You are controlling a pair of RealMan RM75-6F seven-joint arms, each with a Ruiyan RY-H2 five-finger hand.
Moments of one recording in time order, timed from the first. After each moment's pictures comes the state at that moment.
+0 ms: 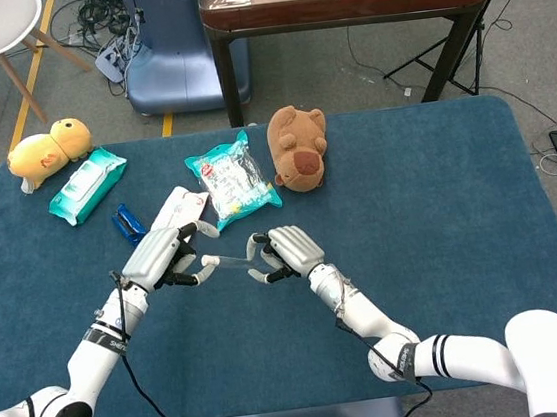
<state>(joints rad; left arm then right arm) -0.76 -1.18 -0.29 -1.88 1.03 0.93 -0.07 0.90 -1.79 0.33 -1.33 -1.13 0.84 0.11</state>
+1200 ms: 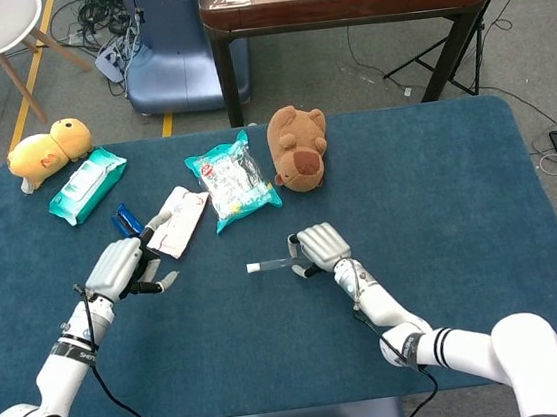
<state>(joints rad) -0.66 -1.13 -0.23 -1.83 1.08 0.96 -0.09 0.91 -1.85 0.22 -1.05 -1.06 0.76 -0.16</state>
